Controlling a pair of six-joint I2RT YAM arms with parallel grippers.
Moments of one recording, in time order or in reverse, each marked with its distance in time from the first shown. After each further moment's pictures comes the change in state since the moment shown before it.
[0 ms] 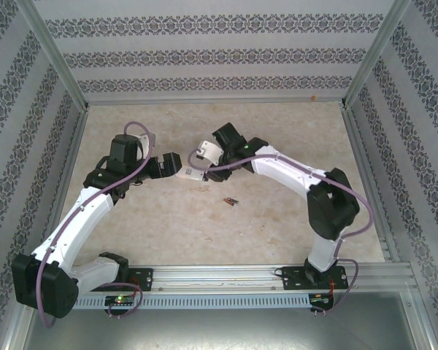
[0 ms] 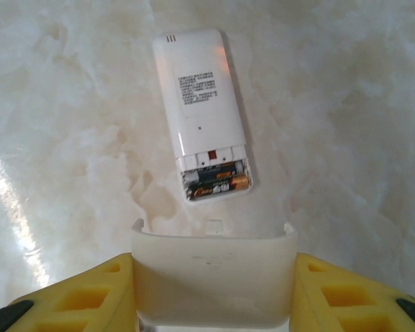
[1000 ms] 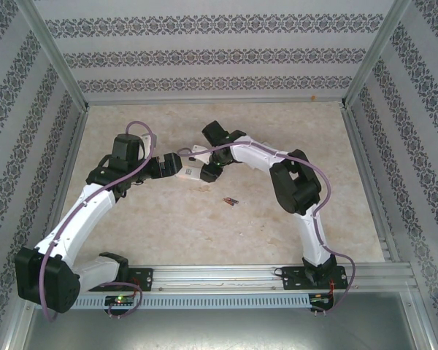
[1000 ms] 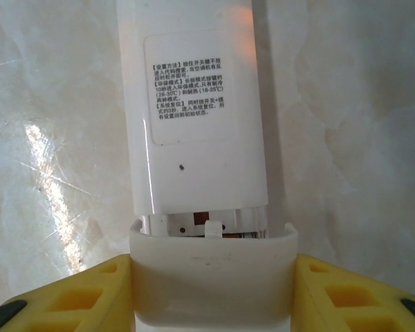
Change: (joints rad) left arm 0.007 0.036 0.002 -0.002 -0.001 0.005; right arm -0.030 0.365 0.274 -0.095 -0.097 -0.111
